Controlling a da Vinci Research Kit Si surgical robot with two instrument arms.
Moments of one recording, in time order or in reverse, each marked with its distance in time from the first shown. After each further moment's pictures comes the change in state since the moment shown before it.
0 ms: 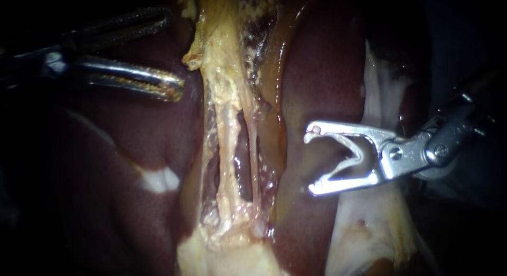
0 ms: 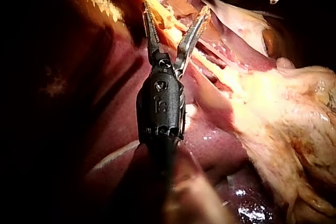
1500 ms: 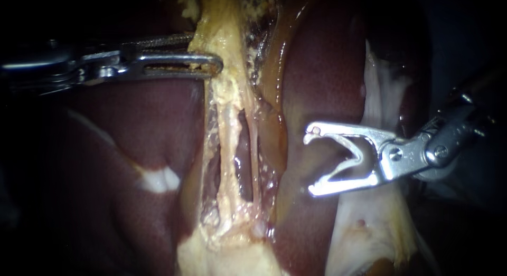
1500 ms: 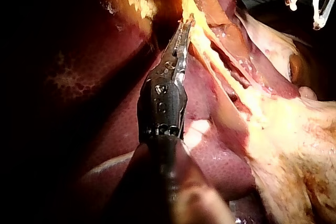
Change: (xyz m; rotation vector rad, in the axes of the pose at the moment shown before) right arm 0.000 0.000 0.000 0.000 0.000 0.000; left arm 0.006 0.005 0.004 -0.066 0.158 -0.109
